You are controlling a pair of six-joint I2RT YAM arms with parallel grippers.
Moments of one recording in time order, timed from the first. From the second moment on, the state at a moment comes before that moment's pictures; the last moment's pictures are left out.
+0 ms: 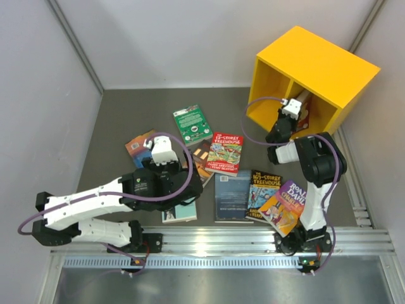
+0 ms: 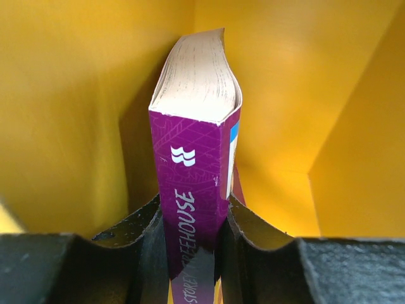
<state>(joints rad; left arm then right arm) -1.35 1.12 1.28 -1.20 -1.06 -1.27 0.26 1.95 0.84 1.32 0.91 -0.21</state>
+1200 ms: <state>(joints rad) -1.35 1.12 1.26 -1.26 -1.14 -1.43 0.49 1.54 0.77 1.09 0.96 -0.29</state>
